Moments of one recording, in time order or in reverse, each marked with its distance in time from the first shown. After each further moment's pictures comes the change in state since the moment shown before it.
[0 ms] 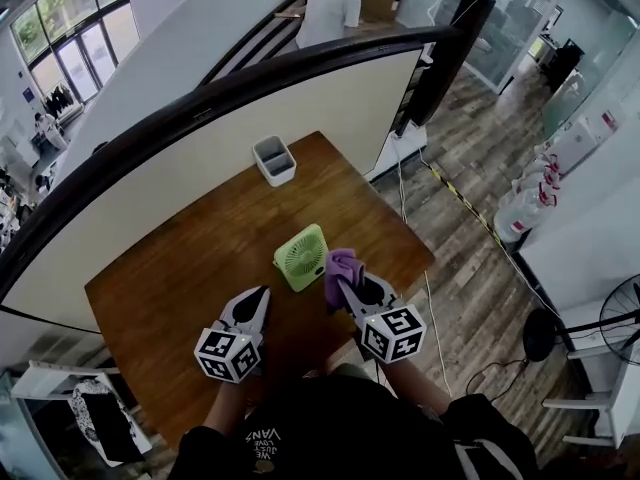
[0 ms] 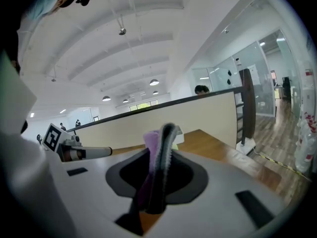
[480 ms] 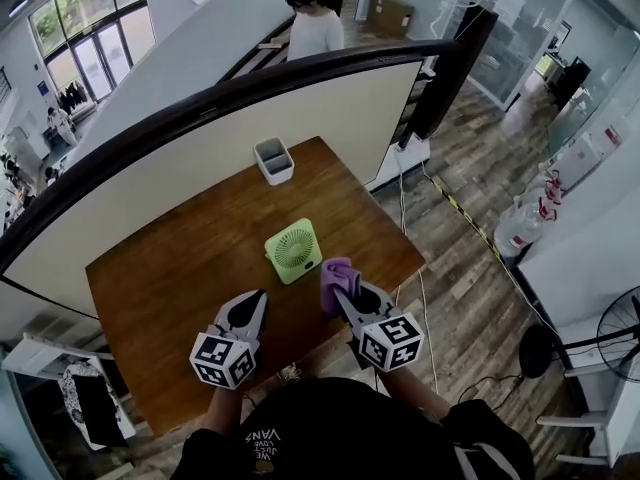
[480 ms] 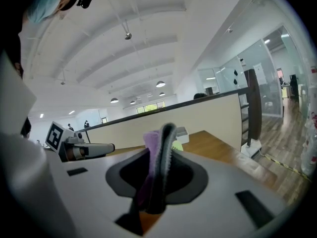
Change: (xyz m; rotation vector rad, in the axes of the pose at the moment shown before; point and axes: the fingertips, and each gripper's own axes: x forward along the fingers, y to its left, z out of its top) left arm -0.028 -0.058 0.000 0.096 -0.032 0.042; right arm -0.055 0.010 -0.003 -0.019 -0.020 0.083
